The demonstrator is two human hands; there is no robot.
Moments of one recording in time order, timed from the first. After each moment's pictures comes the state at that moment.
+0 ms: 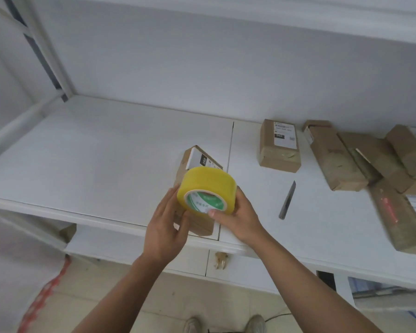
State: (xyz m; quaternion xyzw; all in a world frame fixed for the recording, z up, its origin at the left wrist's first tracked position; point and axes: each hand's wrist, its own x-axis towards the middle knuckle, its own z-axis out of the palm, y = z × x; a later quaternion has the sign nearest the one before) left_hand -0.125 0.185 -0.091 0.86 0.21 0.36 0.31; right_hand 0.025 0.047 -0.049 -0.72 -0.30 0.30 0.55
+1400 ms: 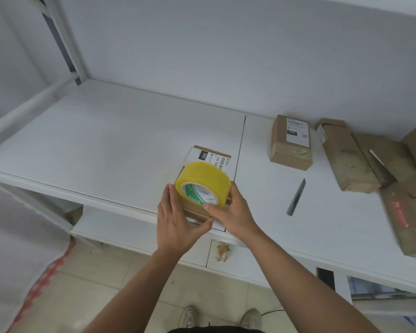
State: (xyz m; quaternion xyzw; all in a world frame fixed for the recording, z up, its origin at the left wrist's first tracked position) left_hand -0.122 0.167 -0.125 0.85 0.39 0.26 0.24; right_hand 0.006 0.070 -0.065 -0.75 -0.32 0.28 0.51
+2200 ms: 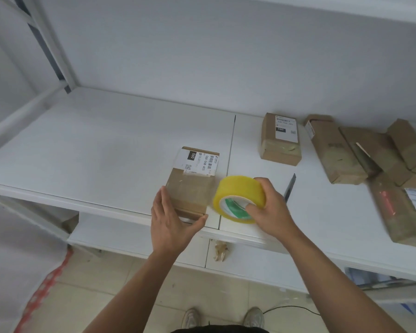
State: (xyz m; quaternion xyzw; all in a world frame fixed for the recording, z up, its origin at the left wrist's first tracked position) left_hand -0.122 0.161 -0.118 0.84 0.41 0.23 0.27; right_hand 0.047 -0.001 -0.031 -0.83 -0.33 0.16 0.42
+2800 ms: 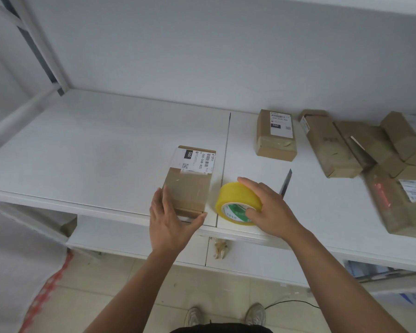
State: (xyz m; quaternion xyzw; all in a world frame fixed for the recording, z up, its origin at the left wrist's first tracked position) left_hand -0.121 0.158 -0.113 0.85 0.41 0.22 0.25; right_hand 0.060 -0.016 -0.040 -0.85 -0.43 0.15 0.27
